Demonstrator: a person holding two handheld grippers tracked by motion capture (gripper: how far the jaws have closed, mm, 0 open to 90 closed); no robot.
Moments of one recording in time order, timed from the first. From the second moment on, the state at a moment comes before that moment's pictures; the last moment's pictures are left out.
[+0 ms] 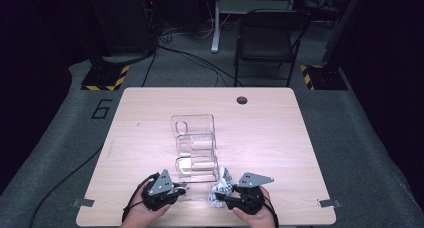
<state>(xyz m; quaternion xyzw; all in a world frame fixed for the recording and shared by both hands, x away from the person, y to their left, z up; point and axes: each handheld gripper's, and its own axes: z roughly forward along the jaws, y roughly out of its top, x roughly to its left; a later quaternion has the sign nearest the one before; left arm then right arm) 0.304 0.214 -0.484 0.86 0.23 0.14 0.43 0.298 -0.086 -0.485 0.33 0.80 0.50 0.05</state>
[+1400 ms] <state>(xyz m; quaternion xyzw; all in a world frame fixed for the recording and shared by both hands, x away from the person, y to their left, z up) 0.304 0.214 -0.483 0.86 0.23 0.14 0.43 0.297 -0.083 -0.485 0.33 0.80 0.50 0.05</state>
